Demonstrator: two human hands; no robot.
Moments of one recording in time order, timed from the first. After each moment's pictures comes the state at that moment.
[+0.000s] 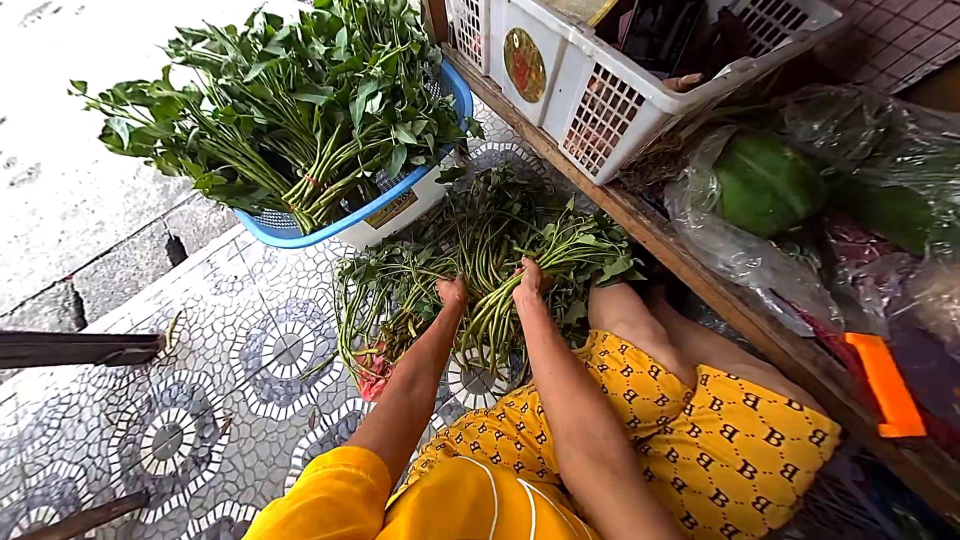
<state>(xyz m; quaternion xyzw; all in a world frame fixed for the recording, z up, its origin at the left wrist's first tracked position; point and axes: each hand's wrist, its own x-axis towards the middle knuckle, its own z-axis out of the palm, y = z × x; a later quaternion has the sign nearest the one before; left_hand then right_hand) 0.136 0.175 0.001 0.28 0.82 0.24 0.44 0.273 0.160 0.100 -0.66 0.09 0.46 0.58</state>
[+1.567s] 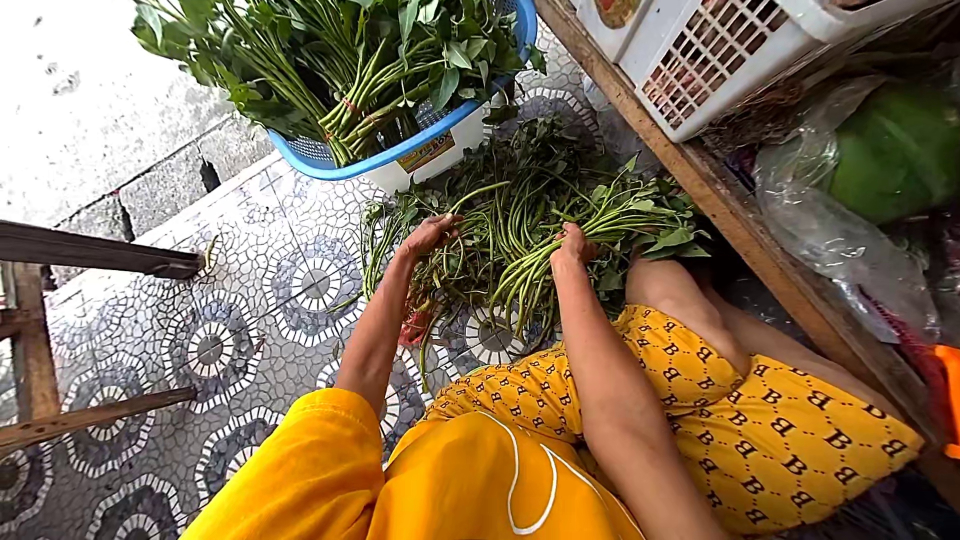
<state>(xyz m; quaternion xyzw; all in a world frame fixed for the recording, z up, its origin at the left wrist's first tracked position) 0.007 0.180 0.090 0.44 0.60 0.21 0.63 0.255 0.131 0.147 -0.72 -0.07 0.32 0.61</state>
